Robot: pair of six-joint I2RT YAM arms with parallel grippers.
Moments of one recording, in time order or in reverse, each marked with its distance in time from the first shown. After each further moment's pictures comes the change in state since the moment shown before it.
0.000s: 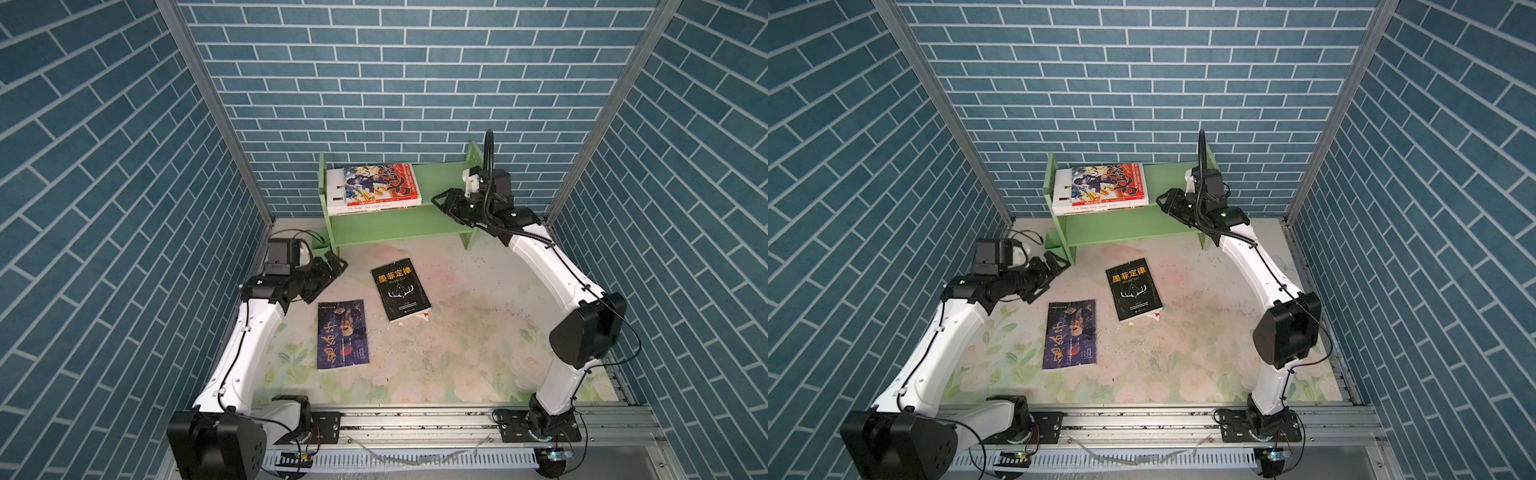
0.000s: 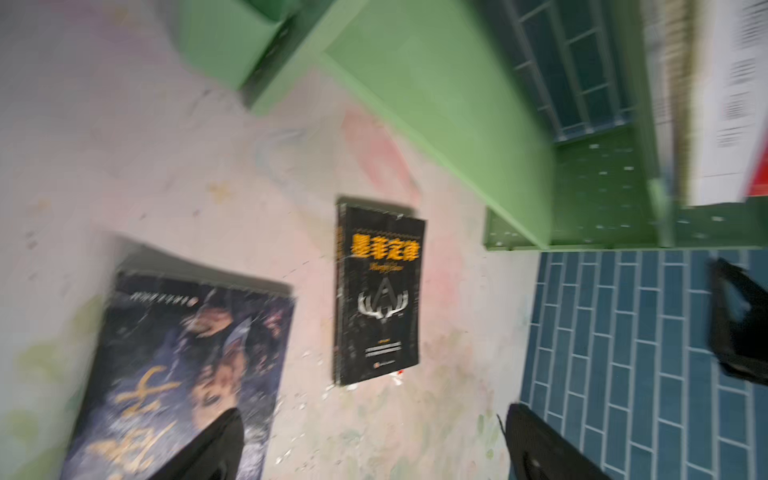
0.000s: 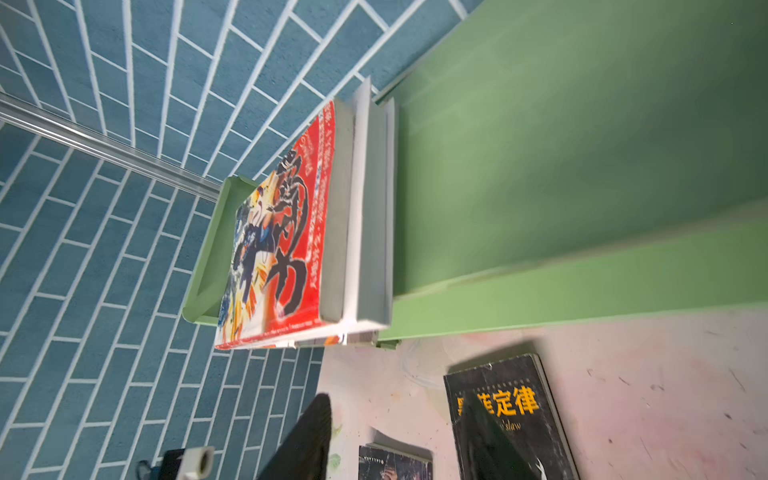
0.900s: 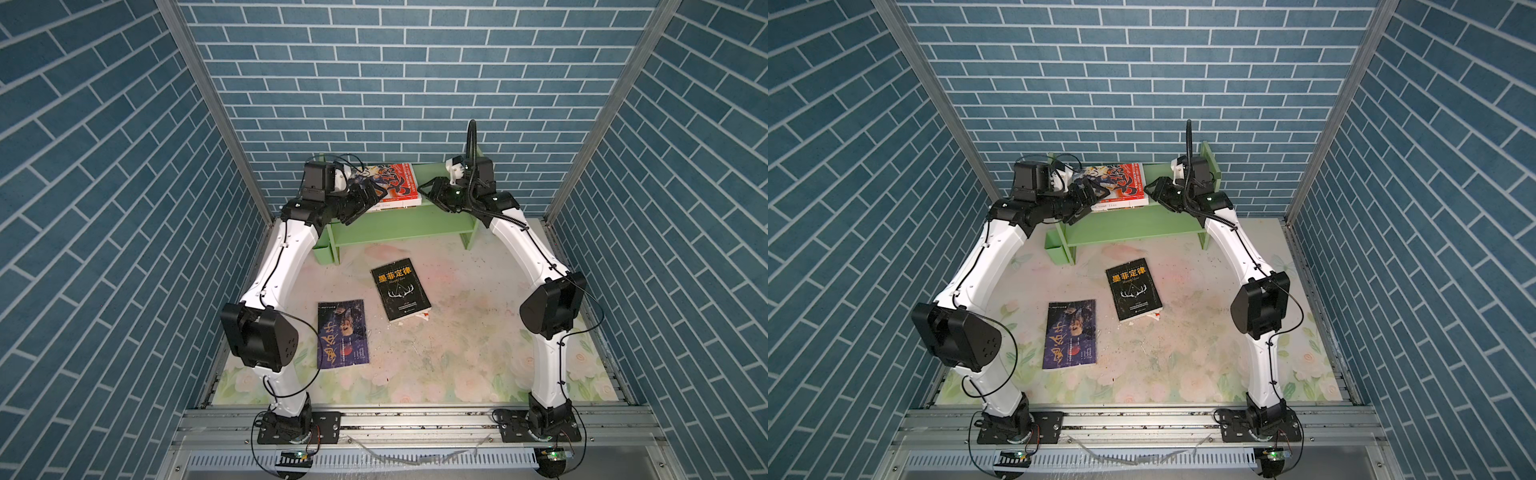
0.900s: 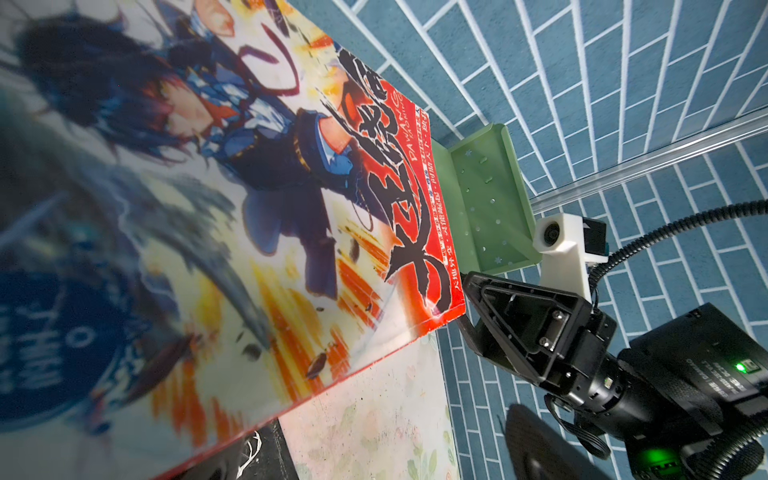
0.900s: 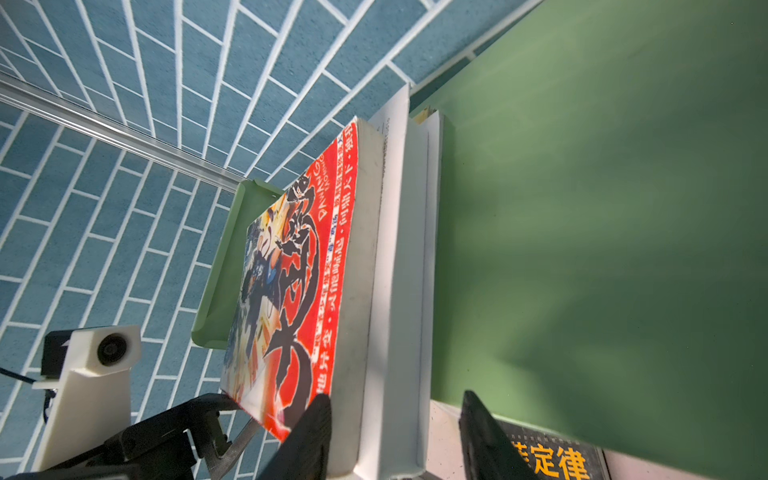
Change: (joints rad) left arm -0.159 0.641 0.871 0.144 0.146 0.038; right arm -0.015 0.357 0.460 -0.079 -0.151 -0.004
